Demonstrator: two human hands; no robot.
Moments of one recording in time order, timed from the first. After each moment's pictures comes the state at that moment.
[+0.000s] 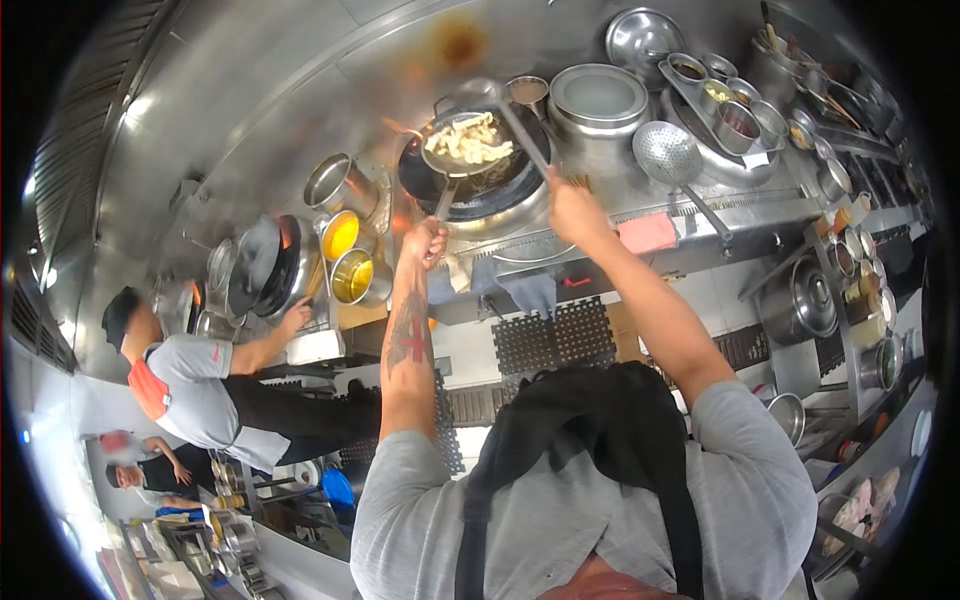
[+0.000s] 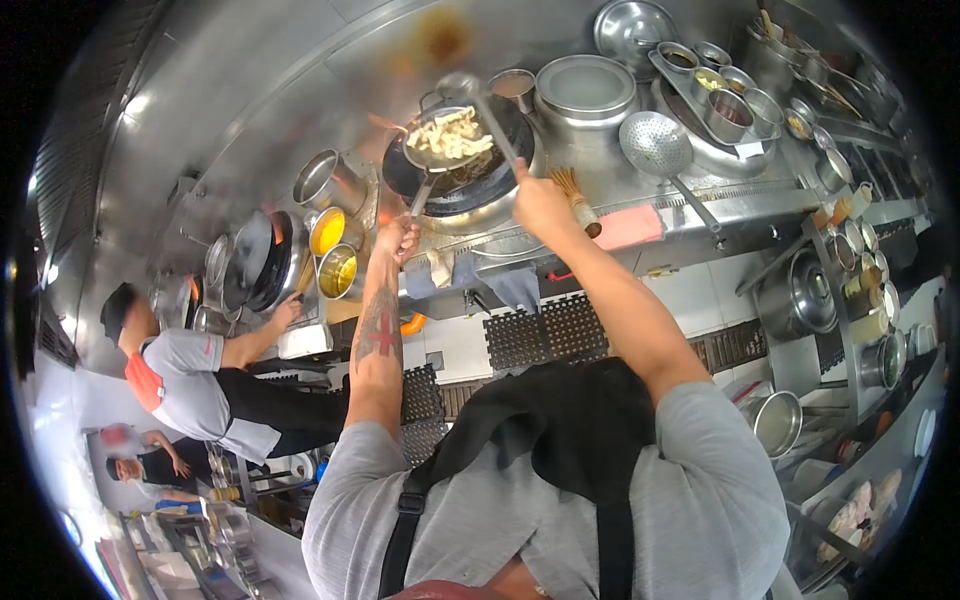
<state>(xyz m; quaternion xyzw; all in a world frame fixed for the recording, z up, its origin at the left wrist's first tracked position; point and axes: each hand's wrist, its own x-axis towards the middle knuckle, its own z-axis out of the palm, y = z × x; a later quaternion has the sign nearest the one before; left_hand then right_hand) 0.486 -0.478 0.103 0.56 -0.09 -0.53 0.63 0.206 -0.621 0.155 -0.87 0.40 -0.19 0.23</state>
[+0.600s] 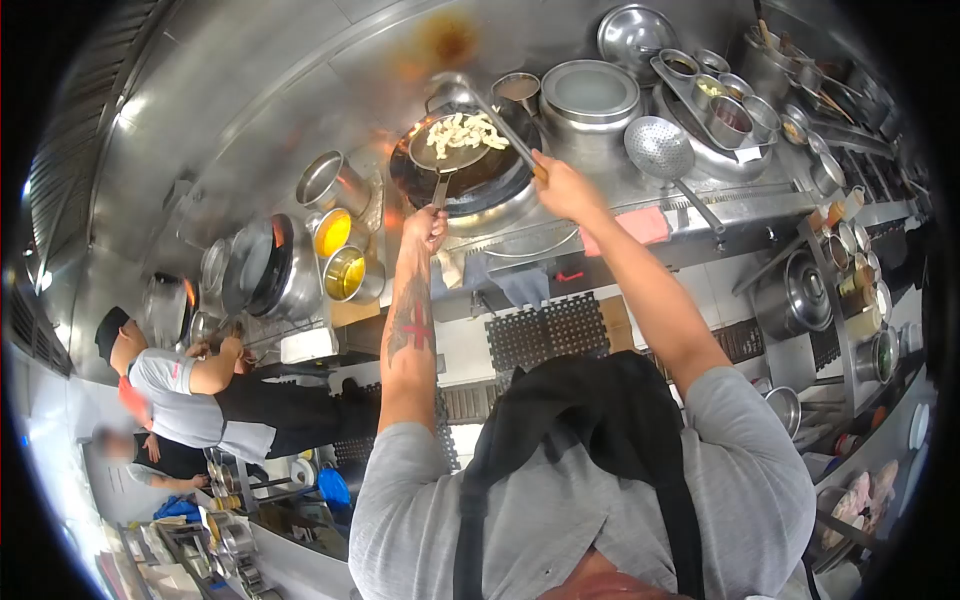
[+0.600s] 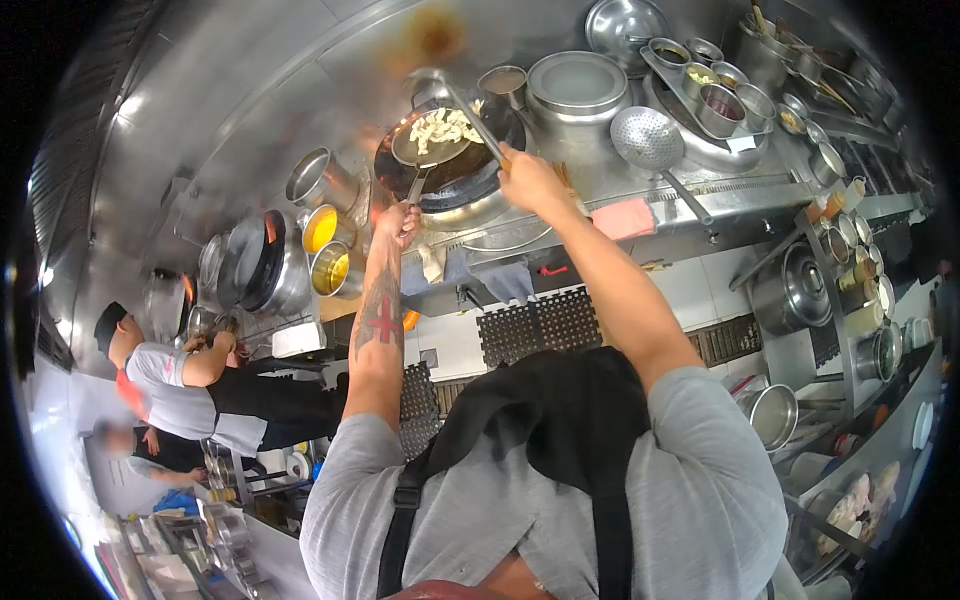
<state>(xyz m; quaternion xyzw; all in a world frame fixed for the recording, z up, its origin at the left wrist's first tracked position) 0.484 -0.508 0.096 0.48 -0.01 -0.54 0.69 0.208 -0.637 0.161 -0.85 0.31 -0.27 0.32</state>
